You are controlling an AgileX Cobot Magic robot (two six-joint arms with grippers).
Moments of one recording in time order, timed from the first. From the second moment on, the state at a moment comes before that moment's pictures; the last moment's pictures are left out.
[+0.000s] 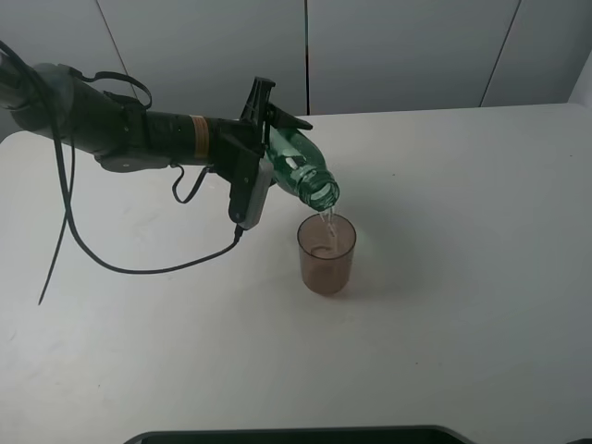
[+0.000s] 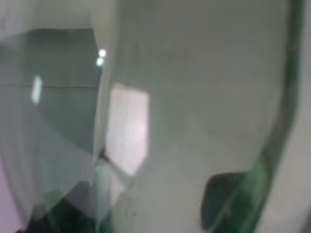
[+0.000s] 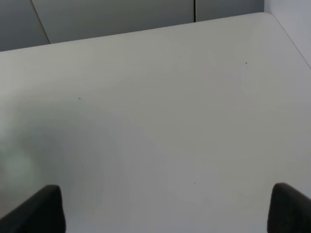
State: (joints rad) left arm -0.55 2.11 -1.09 1.02 -0.73 0.83; right arm -0.03 0.00 -0.51 -0.01 1.11 0.12
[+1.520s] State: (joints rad) left arm -0.56 2.11 -1.09 0.95 -0.72 0.95; right arm -0.03 0.00 -0.51 -0.01 1.11 0.12
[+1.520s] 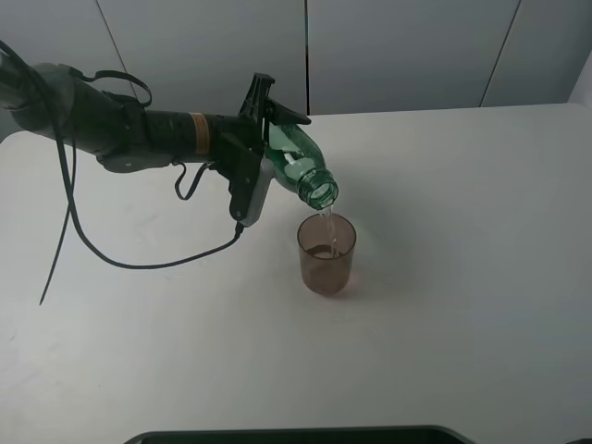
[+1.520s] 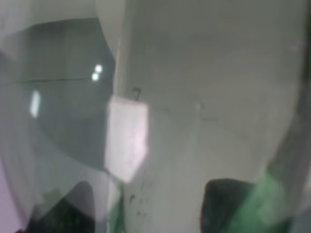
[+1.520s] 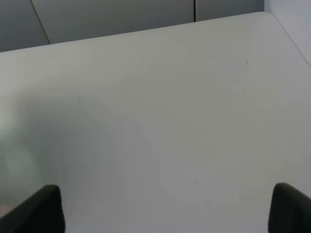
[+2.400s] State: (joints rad) left arm -0.56 2.11 -1.09 0.94 -0.71 0.98; right arm -0.03 0.00 -0.51 -0.01 1.11 0.12
